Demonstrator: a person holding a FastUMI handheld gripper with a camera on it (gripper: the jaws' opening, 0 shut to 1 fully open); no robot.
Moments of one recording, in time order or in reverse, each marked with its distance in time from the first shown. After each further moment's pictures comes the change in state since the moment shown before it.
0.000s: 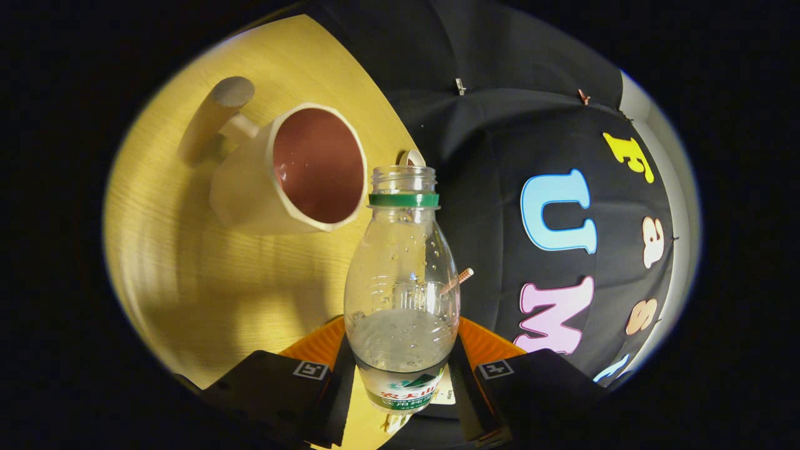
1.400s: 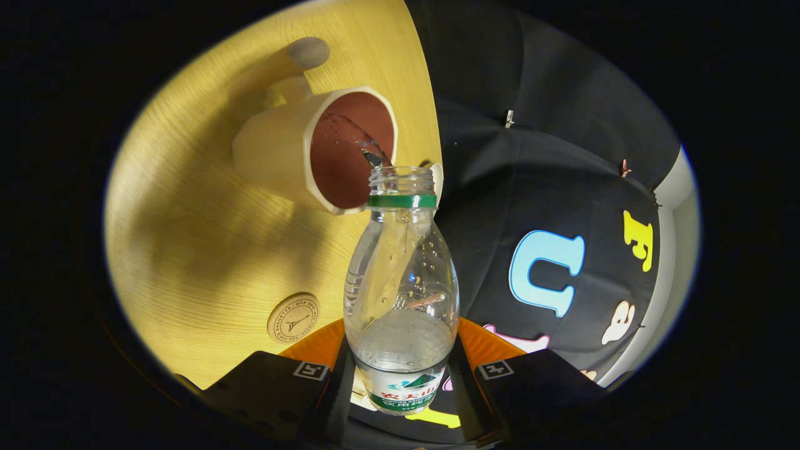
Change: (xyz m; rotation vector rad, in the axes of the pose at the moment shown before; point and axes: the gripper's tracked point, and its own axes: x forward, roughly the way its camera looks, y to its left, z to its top) arm -0.003 -0.031 0.007 -0.364 -0.030 -0.009
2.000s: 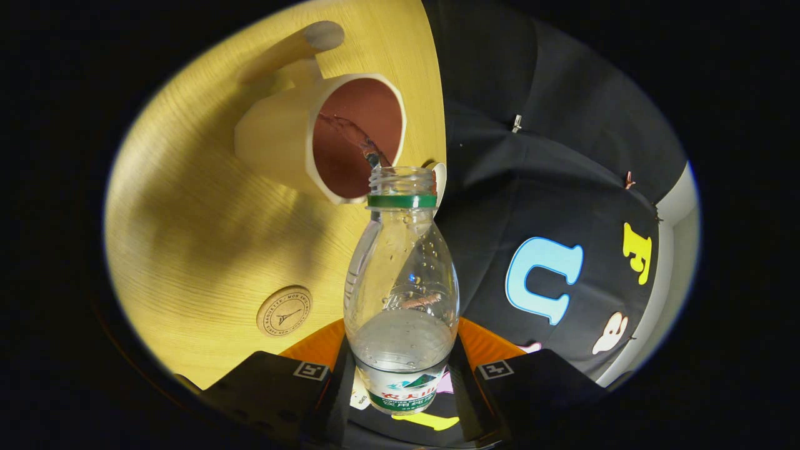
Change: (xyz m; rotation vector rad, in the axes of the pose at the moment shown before) arm 0.004 -0.006 -0.004 -0.074 -0.005 -0.006
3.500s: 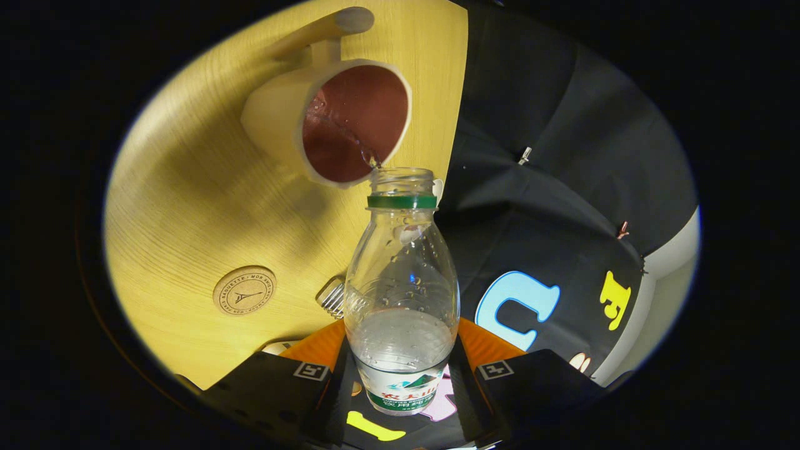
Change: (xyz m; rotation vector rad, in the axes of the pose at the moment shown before) arm 0.013 -0.026 0.010 -0.225 -0.074 -0.056
